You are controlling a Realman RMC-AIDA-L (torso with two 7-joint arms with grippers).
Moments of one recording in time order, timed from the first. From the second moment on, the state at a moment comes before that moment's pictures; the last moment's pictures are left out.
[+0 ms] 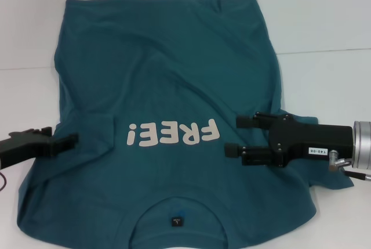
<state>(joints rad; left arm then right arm) -0.47 -2.16 0.71 0.80 2.15 0.96 -1.75 0.56 2.08 -0.60 -0.61 -2.00 -1.59 1.39</state>
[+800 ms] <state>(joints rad) -0.48 -2.17 0.73 0.80 2.17 0.95 -1.76 0.56 2.08 -0.60 -0.61 -2.00 -1.60 1.39</state>
